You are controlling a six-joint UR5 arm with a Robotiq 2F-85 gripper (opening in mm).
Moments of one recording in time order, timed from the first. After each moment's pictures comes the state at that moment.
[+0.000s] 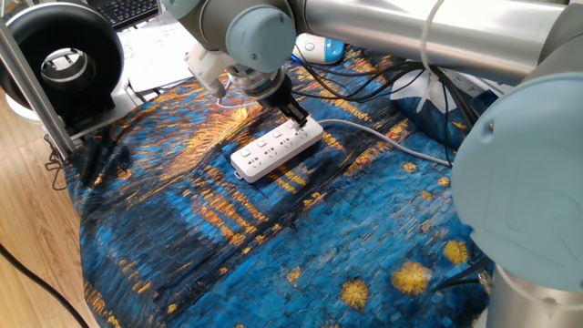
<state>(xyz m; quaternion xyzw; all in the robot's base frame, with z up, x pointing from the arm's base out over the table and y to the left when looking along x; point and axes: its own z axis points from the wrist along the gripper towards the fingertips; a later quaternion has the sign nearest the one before) 0.574 -0.015 0.059 0.66 -0.71 0.15 0.20</state>
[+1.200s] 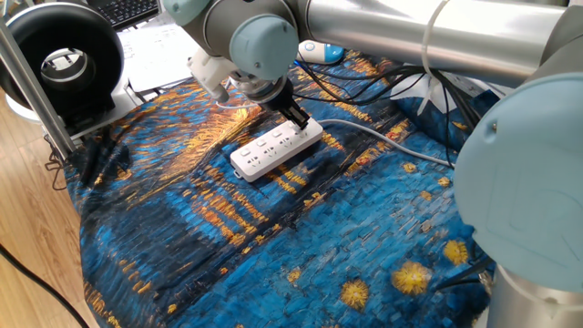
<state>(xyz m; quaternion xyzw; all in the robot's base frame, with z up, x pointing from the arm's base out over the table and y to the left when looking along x) 0.572 -0.016 0.049 0.67 -0.70 0.15 0.20</state>
